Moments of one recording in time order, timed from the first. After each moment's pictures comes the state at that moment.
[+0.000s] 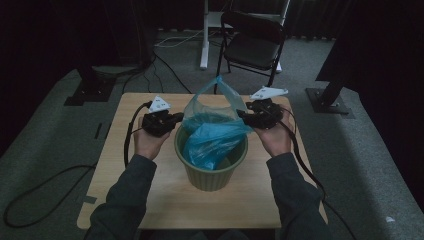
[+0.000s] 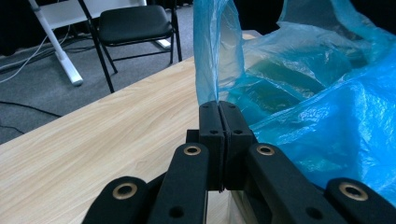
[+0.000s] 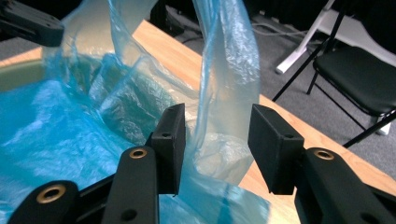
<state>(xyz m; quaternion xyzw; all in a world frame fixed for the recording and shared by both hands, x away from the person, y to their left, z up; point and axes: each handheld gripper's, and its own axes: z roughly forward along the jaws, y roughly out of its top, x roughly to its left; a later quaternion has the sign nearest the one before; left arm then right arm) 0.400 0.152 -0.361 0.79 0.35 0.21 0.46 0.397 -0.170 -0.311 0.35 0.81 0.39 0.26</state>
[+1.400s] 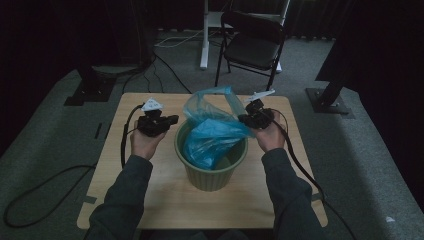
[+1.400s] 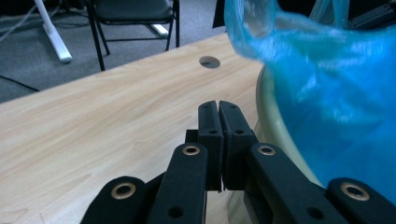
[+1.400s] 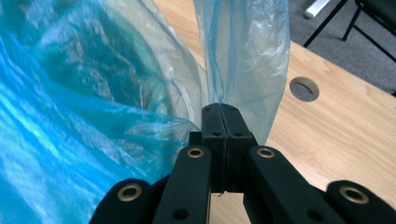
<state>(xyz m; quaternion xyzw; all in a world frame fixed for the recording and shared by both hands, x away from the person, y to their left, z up) 0.413 0.175 -0.378 0.78 0.39 0.18 0.46 0.440 -0.171 -0.360 0.39 0.84 0.34 0.17</state>
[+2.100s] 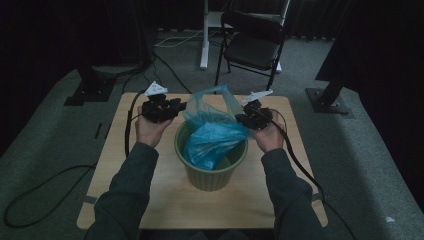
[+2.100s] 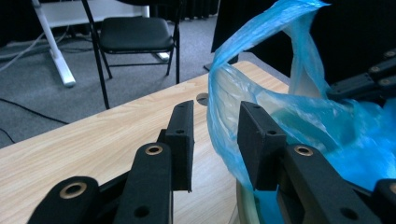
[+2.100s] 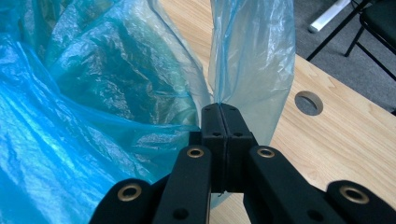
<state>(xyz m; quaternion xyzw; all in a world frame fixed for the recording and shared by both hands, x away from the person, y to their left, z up) 0.433 0.155 -0.341 0.76 0.39 0.19 0.49 0.434 -0.164 -0.354 0.36 0.85 0.34 0.18</state>
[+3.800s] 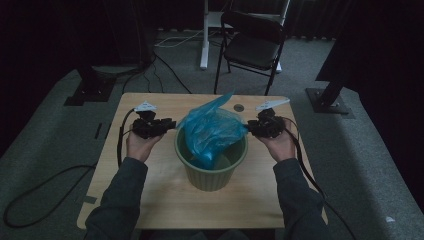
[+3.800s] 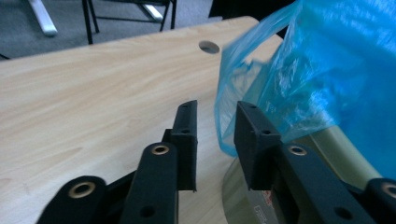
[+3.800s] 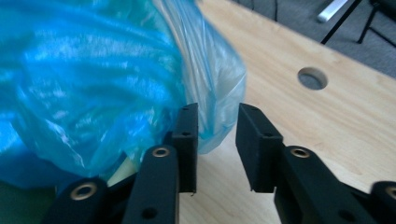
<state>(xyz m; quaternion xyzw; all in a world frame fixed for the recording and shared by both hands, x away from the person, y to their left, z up) 0.418 0.198 -0.394 0.76 0.42 0.13 0.47 0.416 -0.203 -0.366 0.38 0.83 0.37 0.15</state>
